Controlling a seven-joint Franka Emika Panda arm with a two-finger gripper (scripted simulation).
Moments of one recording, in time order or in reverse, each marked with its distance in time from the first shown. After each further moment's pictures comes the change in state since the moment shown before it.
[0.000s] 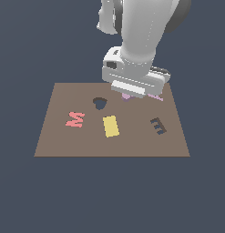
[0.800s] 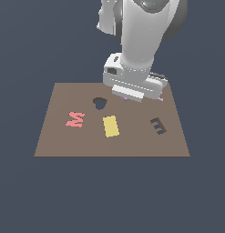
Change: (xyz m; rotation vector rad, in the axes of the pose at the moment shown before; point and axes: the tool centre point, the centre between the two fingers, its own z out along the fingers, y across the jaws) arm 0.000 -0.001 0.020 0.002 0.001 0.004
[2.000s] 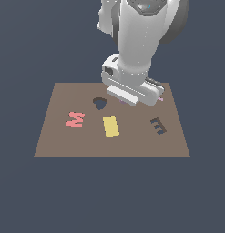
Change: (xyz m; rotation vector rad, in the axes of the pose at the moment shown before) arm 0.016 0.003 -0.001 0.000 0.000 0.192
